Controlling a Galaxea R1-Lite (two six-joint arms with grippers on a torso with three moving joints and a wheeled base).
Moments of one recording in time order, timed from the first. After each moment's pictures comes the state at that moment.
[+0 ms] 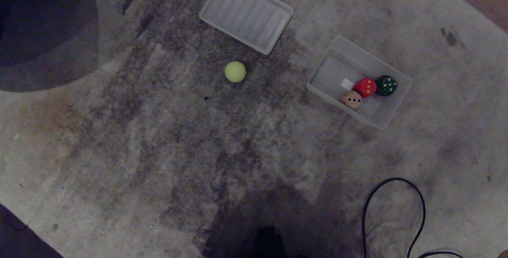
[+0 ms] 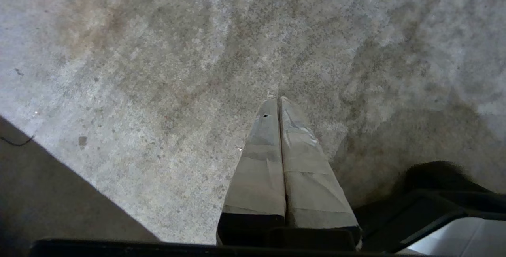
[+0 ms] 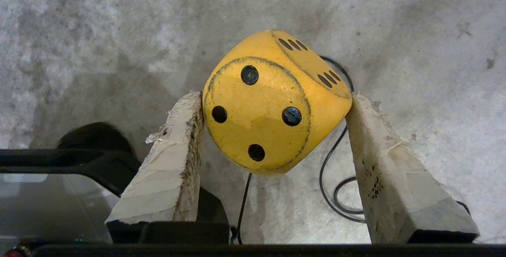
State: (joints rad) left arm -0.01 0.00 0.00 0.00 0.04 -0.02; right arm 0.01 0.00 -0.05 0.13 0.02 0.00
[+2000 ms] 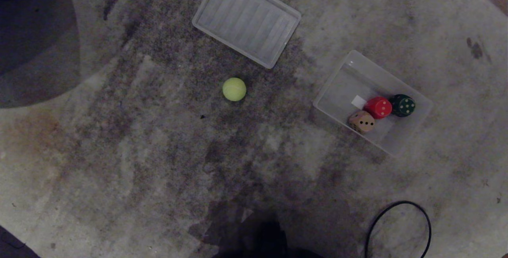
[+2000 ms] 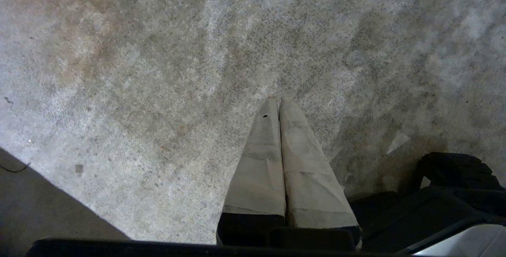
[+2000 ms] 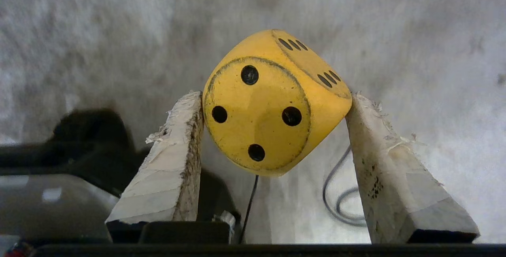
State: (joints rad) left arm -0.01 0.00 0.00 0.00 0.04 -0.02; right arm 0.01 0.01 -0.10 0.15 0.00 0.03
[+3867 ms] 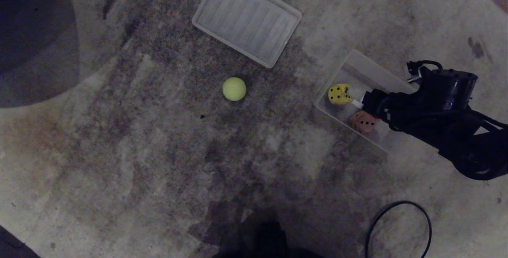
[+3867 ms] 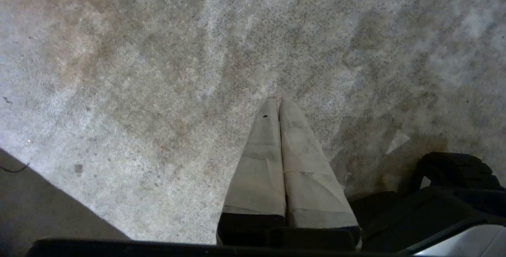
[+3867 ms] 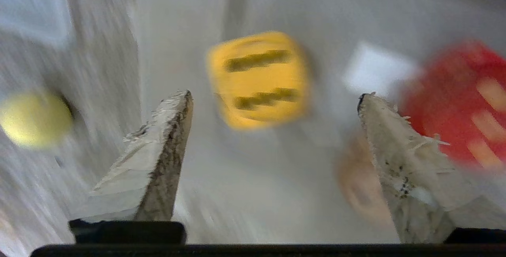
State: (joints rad) left arm -0.01 0.00 0.00 0.00 0.04 -0.03; right arm 0.20 1.81 -0.85 -0.91 0.07 0.43
